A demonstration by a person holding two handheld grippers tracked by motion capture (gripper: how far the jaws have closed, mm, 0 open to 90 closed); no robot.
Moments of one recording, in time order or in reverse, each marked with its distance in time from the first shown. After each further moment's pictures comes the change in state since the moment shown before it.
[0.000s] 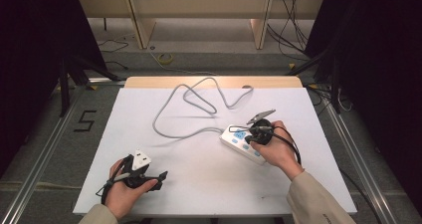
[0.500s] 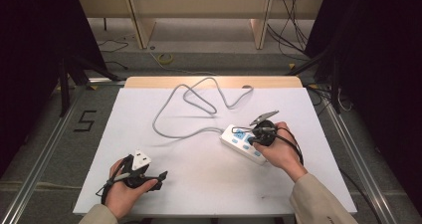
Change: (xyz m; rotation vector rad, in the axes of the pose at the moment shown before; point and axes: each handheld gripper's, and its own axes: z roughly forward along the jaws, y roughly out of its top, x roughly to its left) left arm 0.000 0.000 0.000 0.001 0.000 0.000; right arm -0.002 -0.006 -0.006 0.012 -0.005 0.009
